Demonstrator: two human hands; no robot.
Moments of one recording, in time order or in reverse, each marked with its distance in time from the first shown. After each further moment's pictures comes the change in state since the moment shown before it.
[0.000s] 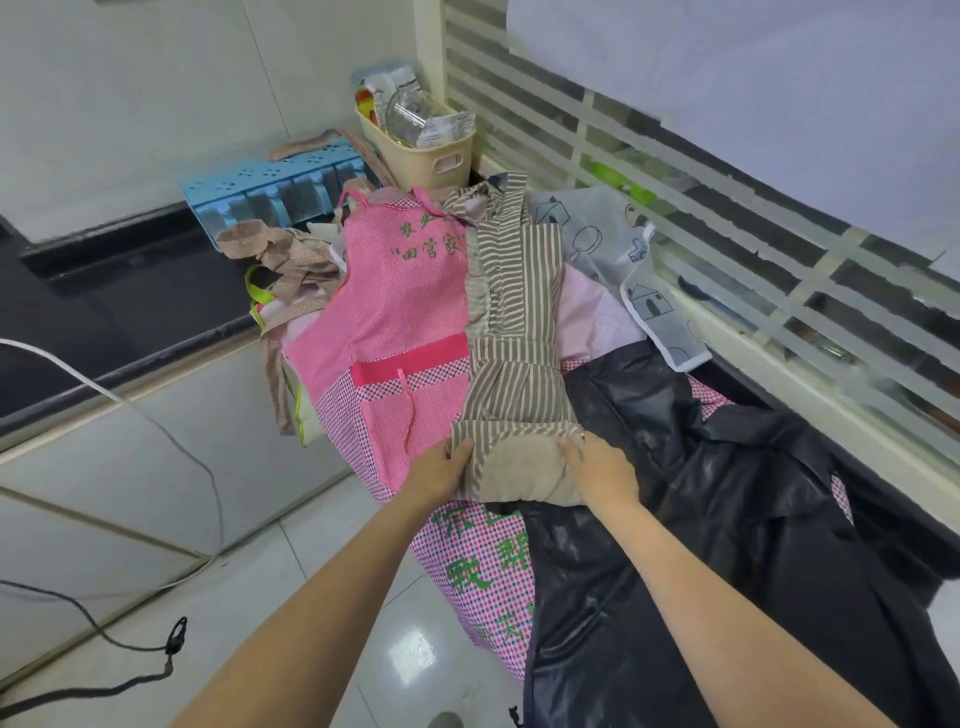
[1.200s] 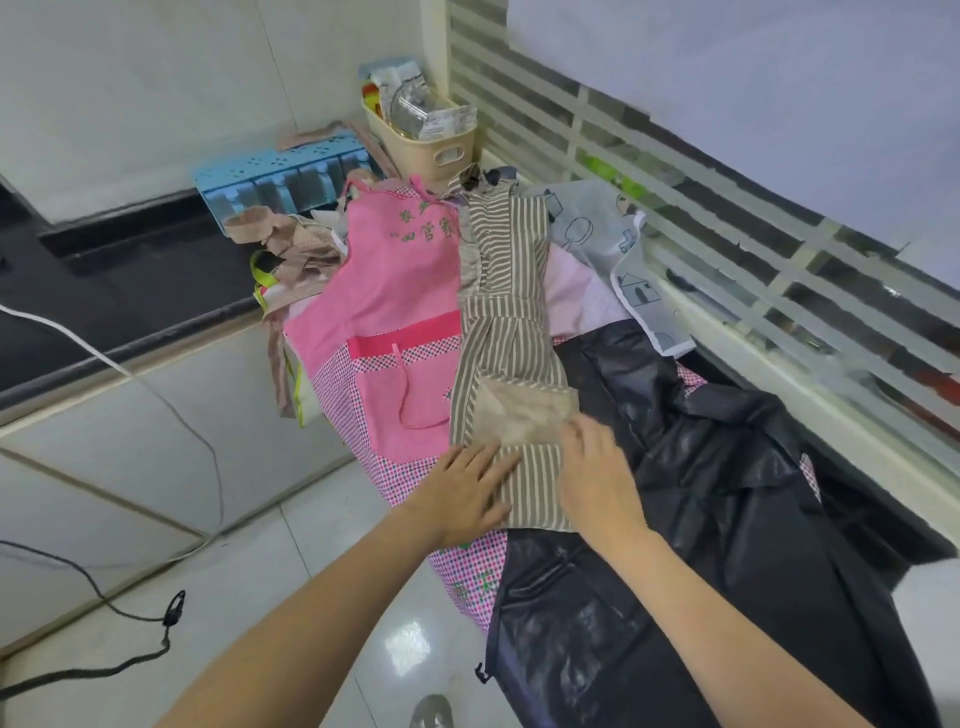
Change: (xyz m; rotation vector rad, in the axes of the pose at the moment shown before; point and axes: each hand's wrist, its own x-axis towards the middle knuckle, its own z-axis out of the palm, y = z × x) left_hand -0.031 -0.018 0.032 1.068 -0.109 0.684; right_hand -0.044 0.034 0.000 -0.480 0.455 -0.659
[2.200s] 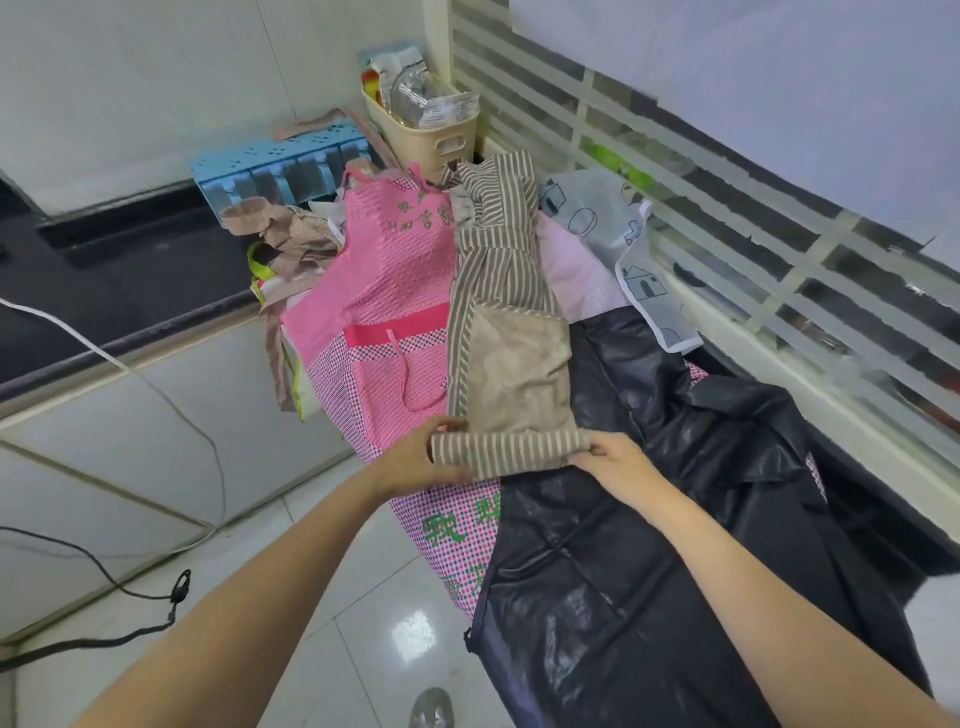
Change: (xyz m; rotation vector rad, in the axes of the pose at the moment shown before) left_hand 0.001 -0.045 -0.020 -1.026 0.016 -0.346; right_hand 0.026 0.046 -0.008 0.882 -0.482 0.309
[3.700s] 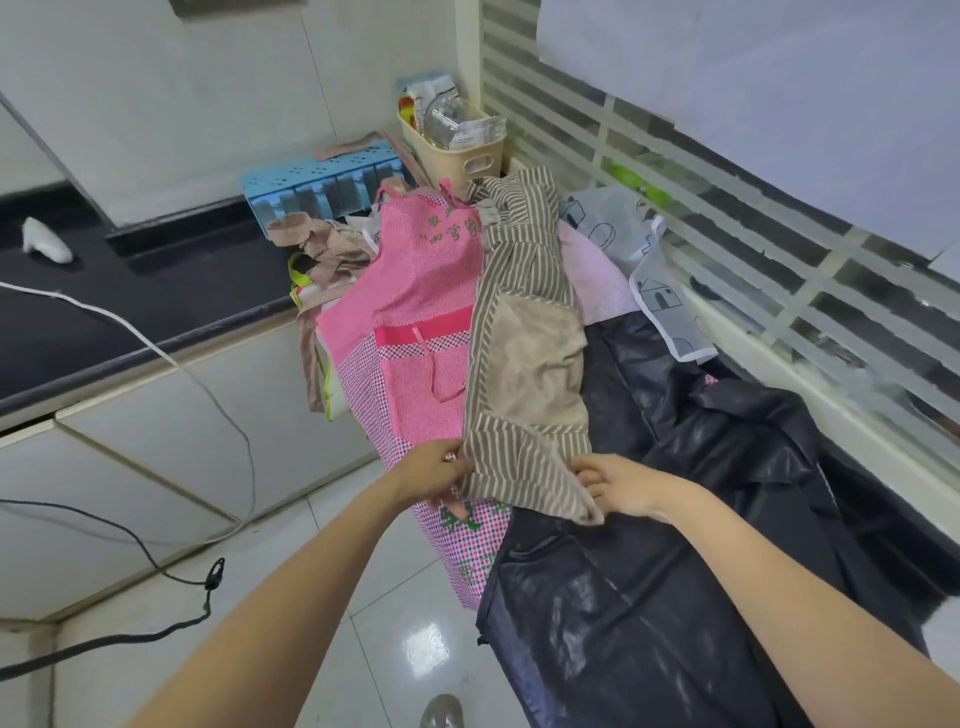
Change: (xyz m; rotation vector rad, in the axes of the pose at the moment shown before) left_hand -0.025 0.014 0.009 -0.003 0.036 -0.168; right_hand -0.008 -0.009 -0.005 0.064 -0.533 0.171
